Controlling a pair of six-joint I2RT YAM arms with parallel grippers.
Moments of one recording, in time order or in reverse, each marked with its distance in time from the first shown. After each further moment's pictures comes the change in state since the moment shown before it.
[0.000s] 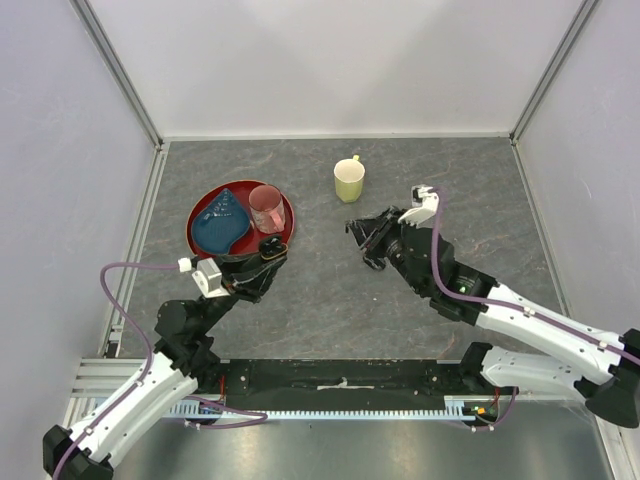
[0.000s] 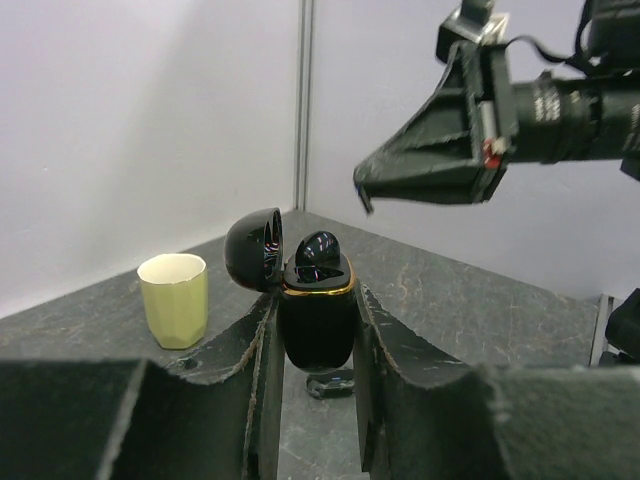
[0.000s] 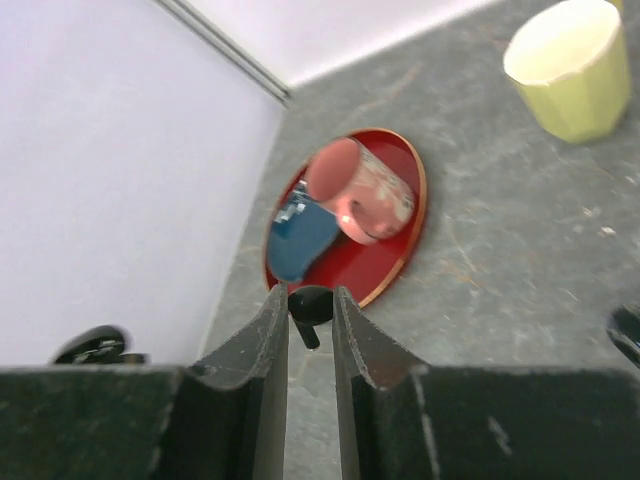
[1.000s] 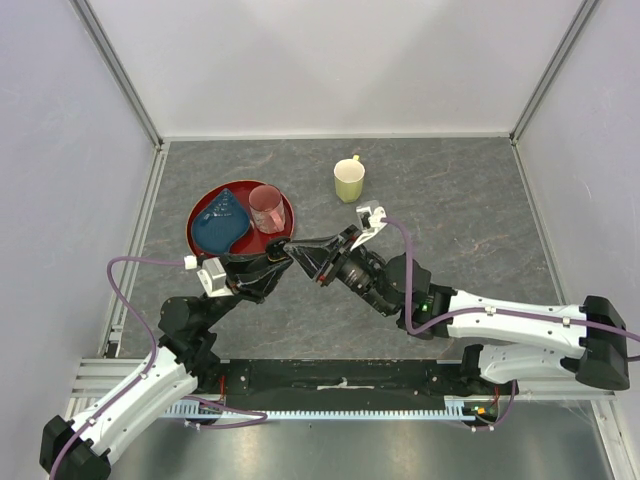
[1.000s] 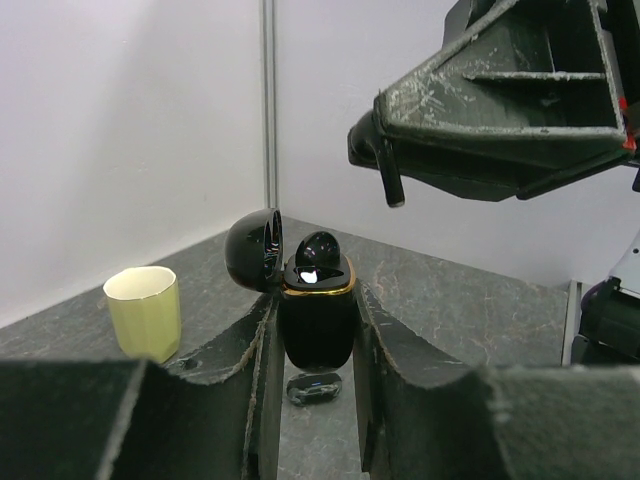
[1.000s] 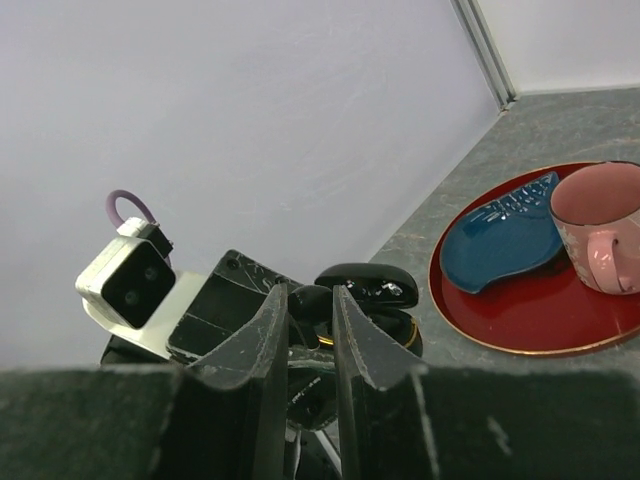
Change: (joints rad) left arm 0.000 0.105 0.002 0.113 0.082 -0.018; right arm 0.301 0.149 0.007 0.538 -0.106 -0.265
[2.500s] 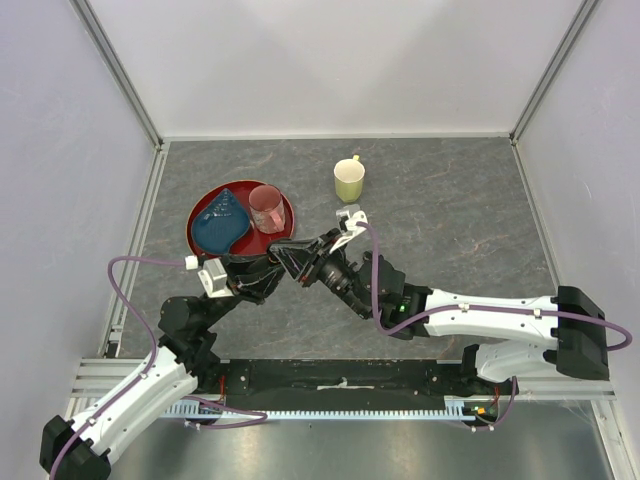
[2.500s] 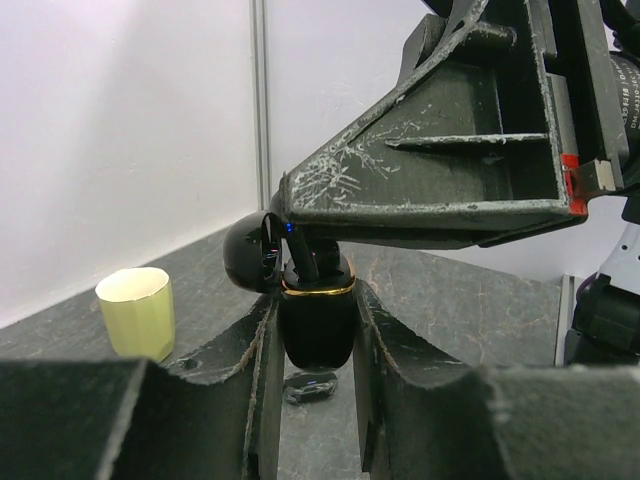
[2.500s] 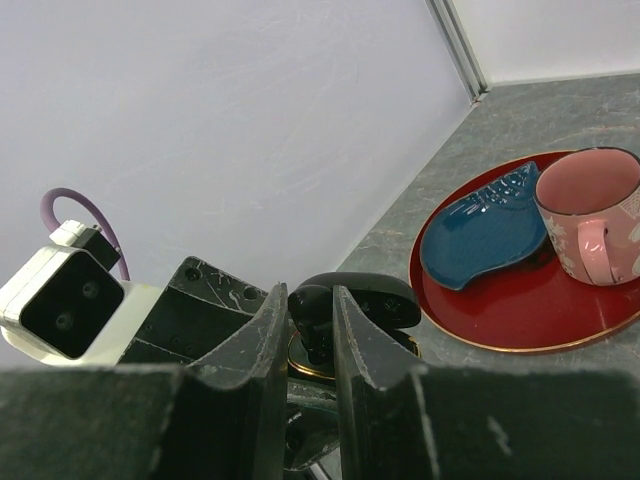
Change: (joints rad) left arm 0.000 0.000 0.002 -0.001 0.023 0.000; right arm 0.034 0.134 0.054 0.049 0.094 -0.026
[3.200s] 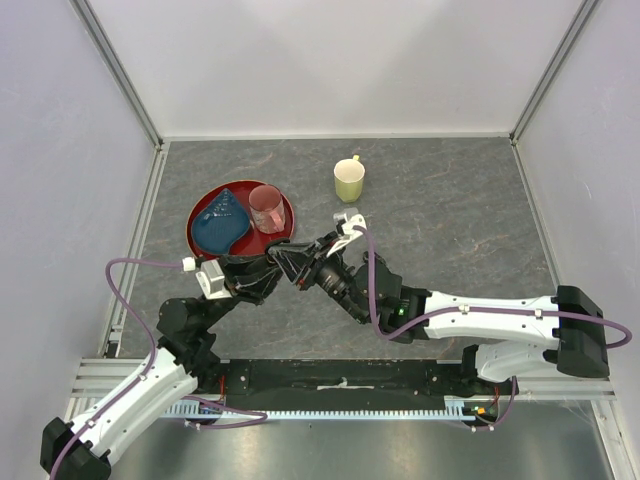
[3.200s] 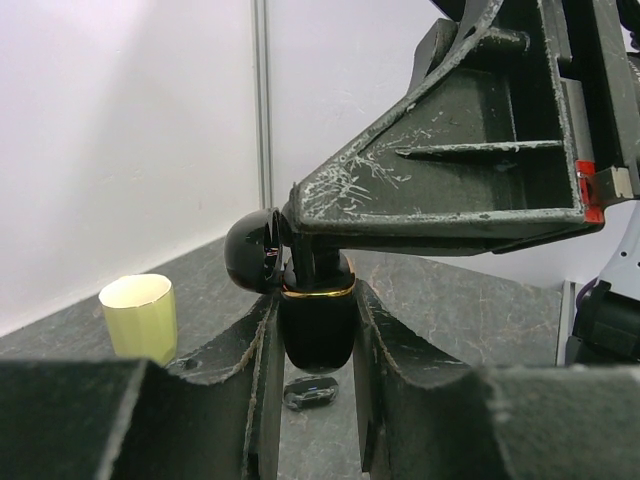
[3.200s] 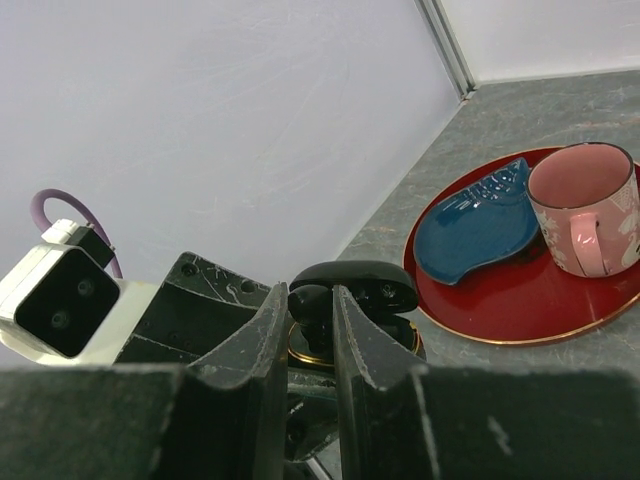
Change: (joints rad) left arm 0.000 -0.018 0.000 -0.001 -0.008 0.000; right arm 0.036 0.012 0.026 -0.033 0.055 -0.006
